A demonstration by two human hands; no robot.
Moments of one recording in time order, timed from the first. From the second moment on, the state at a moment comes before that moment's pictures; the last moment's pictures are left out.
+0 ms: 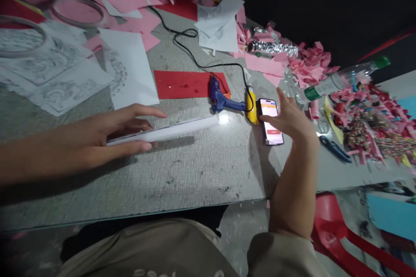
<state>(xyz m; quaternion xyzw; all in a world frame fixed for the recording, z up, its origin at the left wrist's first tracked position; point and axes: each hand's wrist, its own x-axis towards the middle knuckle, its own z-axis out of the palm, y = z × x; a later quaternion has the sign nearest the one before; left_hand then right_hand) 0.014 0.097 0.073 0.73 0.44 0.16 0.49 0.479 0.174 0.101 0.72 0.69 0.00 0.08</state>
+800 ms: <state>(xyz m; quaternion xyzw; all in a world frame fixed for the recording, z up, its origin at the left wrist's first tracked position) 0.016 0.103 0.072 0.81 0.37 0.14 0.44 0.302 0.109 0.070 0.31 0.87 -0.30 -0.24</state>
